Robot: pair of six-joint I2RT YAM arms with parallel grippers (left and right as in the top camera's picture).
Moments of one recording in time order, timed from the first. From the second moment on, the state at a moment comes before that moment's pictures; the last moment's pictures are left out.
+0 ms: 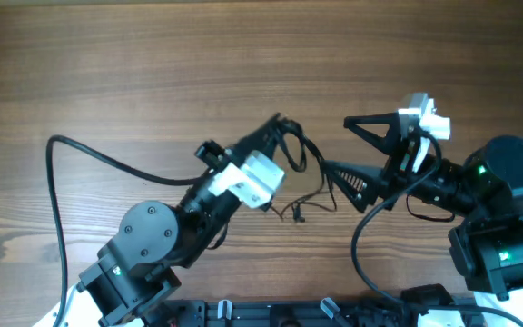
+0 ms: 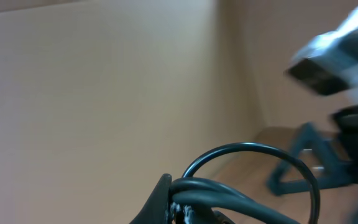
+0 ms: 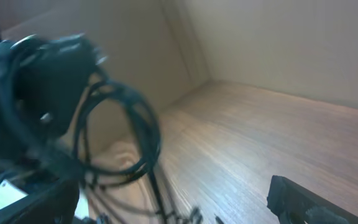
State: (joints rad) left arm -0.92 0.85 0.93 0.11 -0.21 0.41; right arm 0.17 0.81 0.92 -0.24 -0.91 0.30
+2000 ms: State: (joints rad) left arm -0.74 0.81 0.89 0.01 0.49 0.09; right arm 0.20 0.85 0.96 -0.39 -0.54 0.52
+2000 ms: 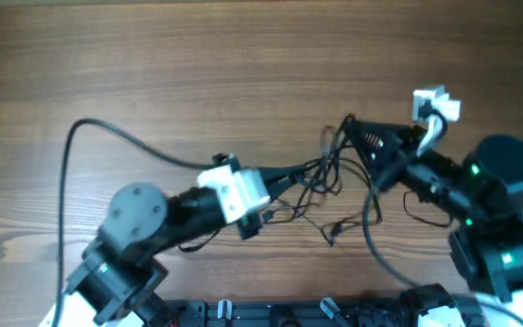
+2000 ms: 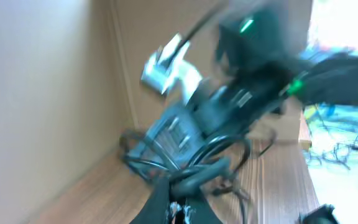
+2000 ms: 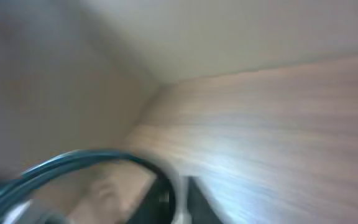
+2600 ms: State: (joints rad) left arm -0.74 0.70 0.93 0.06 0.49 0.10; right arm 0.17 0.89 0.92 -0.38 -0.37 0.31
